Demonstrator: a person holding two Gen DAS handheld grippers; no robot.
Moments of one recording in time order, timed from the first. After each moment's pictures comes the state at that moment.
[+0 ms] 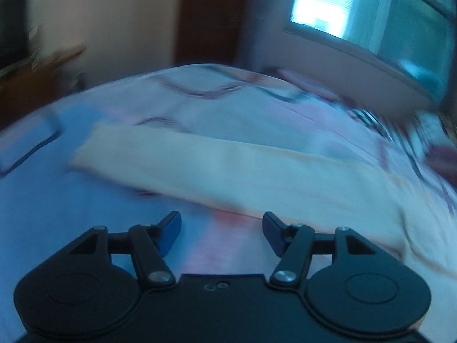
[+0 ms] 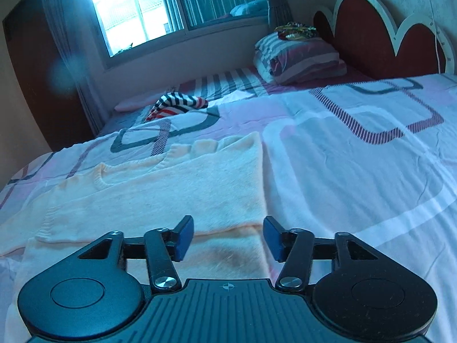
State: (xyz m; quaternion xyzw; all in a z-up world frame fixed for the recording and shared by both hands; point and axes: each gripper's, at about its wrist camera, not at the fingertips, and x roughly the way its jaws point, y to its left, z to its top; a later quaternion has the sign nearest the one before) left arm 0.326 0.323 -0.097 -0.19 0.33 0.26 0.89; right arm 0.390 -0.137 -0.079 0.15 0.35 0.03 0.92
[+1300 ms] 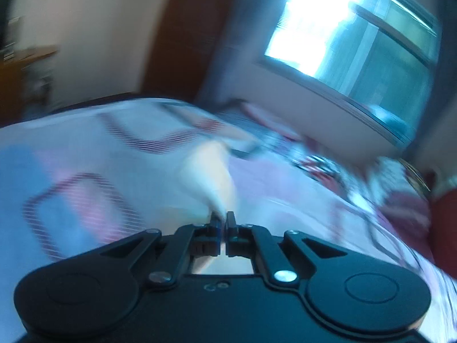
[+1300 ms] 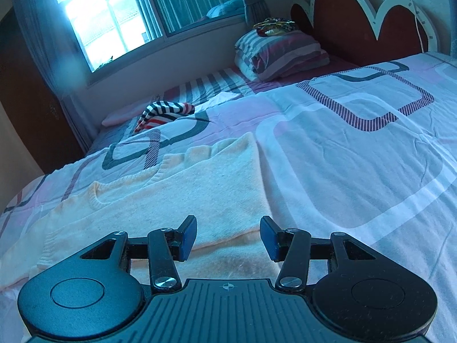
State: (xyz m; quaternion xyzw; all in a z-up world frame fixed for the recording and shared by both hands) left arm 0.405 0.296 -0.053 -0.21 0.26 0.15 0.93; right arm 0.393 -0.145 -0.076 0.20 0.34 -0.01 0.92
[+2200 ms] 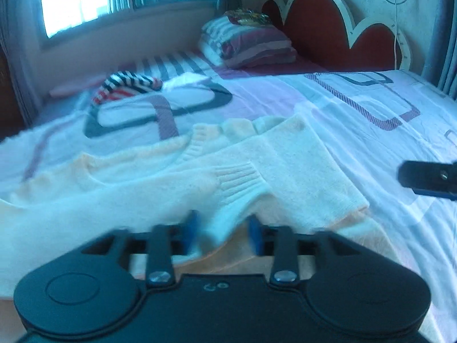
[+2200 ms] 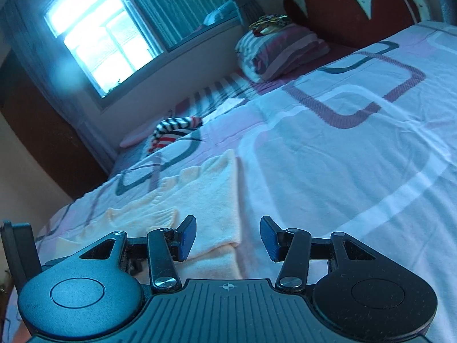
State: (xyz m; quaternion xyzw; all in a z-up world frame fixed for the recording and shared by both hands) left arm 0.455 -0.071 -0.109 0.09 0.36 -0.13 0.92; right arm 0.381 -0.204 -0.063 0.28 0.32 0.05 0.90
